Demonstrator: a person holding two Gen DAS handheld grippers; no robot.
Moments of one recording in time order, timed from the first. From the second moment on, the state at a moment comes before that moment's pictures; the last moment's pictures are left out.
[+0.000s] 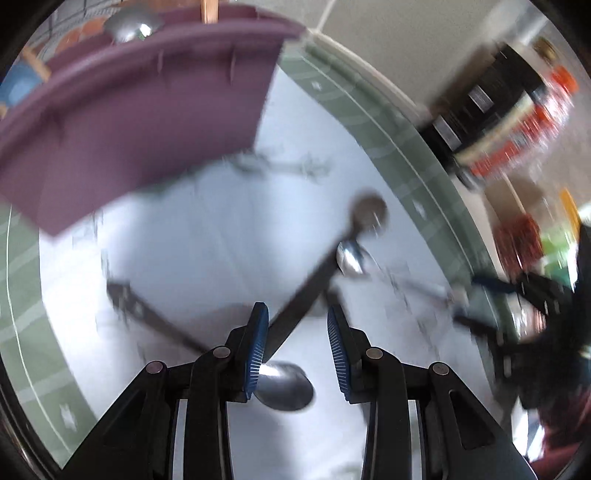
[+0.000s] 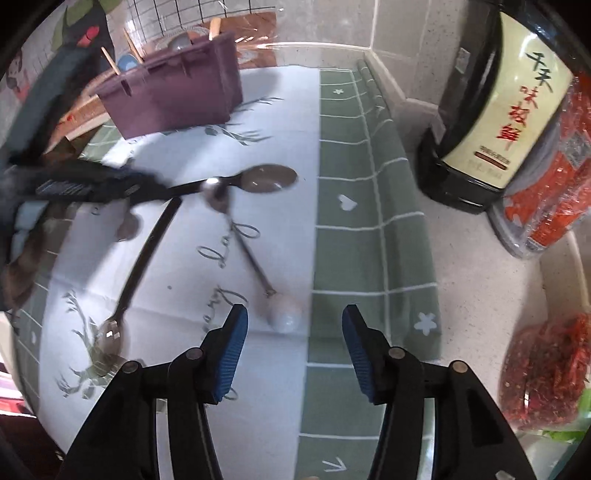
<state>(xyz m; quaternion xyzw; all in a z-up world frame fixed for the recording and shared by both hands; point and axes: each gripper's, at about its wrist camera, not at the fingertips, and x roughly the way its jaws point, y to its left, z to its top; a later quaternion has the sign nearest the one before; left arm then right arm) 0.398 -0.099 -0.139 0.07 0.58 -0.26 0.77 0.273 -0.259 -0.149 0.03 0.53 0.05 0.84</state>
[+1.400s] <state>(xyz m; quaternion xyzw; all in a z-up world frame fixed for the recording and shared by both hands) 0.424 -0.140 -0.127 0.08 0.56 -0.26 0.78 0.289 -0.255 -0.158 0.11 0.52 -0.02 0.84</state>
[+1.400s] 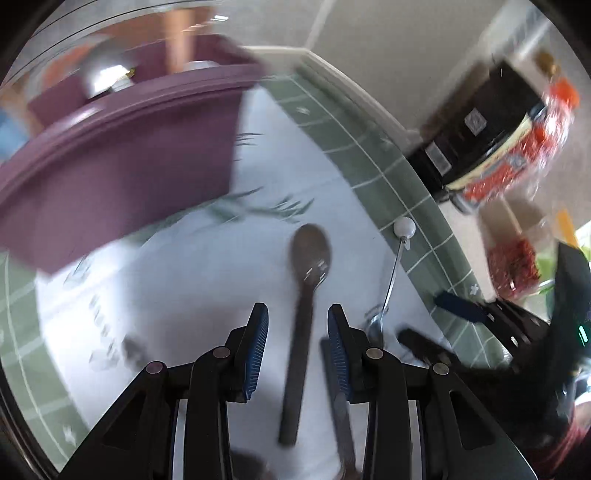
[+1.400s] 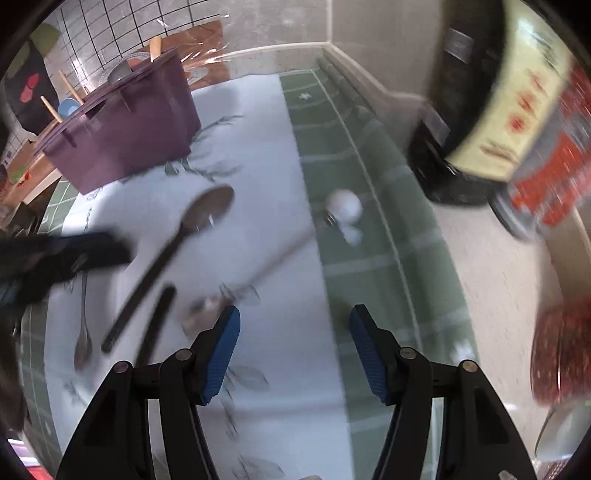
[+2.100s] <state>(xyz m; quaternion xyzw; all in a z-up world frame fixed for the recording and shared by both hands) 0.454 -0.219 -0.151 0.18 0.58 -0.16 0.78 0.249 -0.250 -0.167 0.11 0.51 -0.01 0.86</state>
